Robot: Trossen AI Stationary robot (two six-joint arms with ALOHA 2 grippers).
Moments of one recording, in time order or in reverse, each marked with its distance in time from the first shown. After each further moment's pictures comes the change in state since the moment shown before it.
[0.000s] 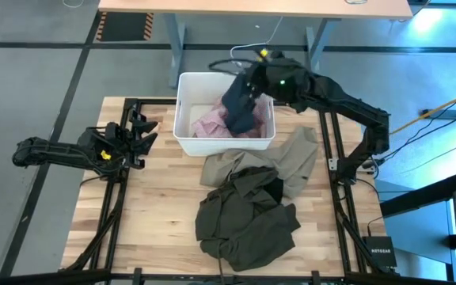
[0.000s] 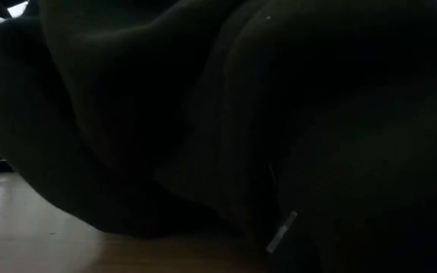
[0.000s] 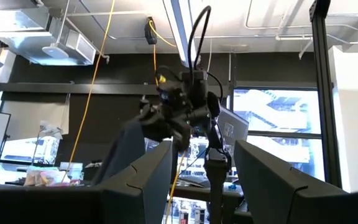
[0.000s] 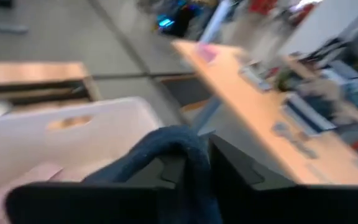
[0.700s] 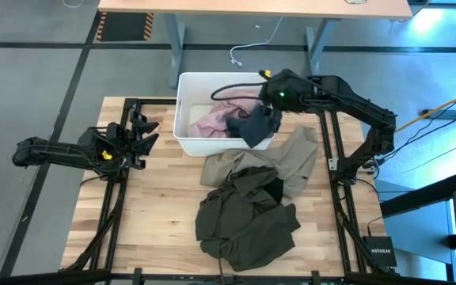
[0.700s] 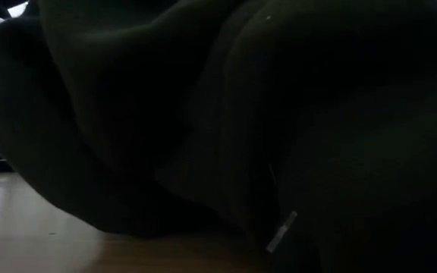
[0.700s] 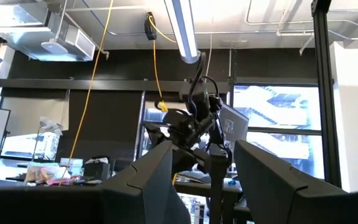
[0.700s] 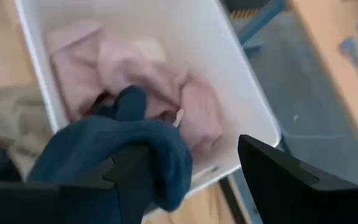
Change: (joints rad) left arm 0.000 0.000 0.000 -0.016 0.000 -0.005; right arm 0.001 -0.045 0.000 -0.537 -0.142 0.139
